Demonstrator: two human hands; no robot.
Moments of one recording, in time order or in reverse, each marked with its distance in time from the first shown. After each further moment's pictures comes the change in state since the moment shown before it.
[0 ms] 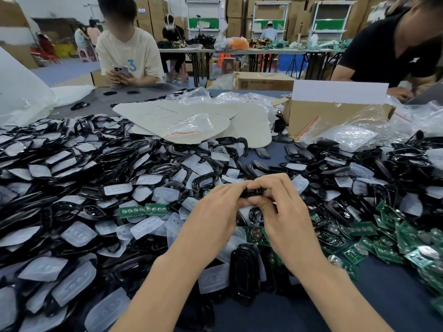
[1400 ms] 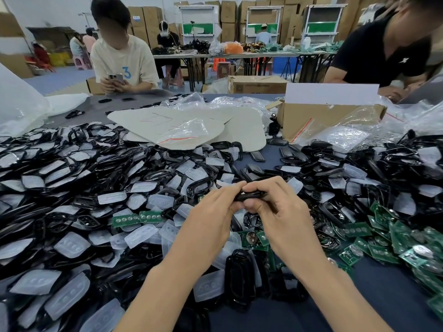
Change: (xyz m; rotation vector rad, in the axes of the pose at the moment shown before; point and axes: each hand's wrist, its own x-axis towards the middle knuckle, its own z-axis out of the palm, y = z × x) left_hand -0.002 0.002 0.001 -0.048 0.112 0.016; right_hand 0.006 -0.005 -0.010 0.230 -0.056 0.196
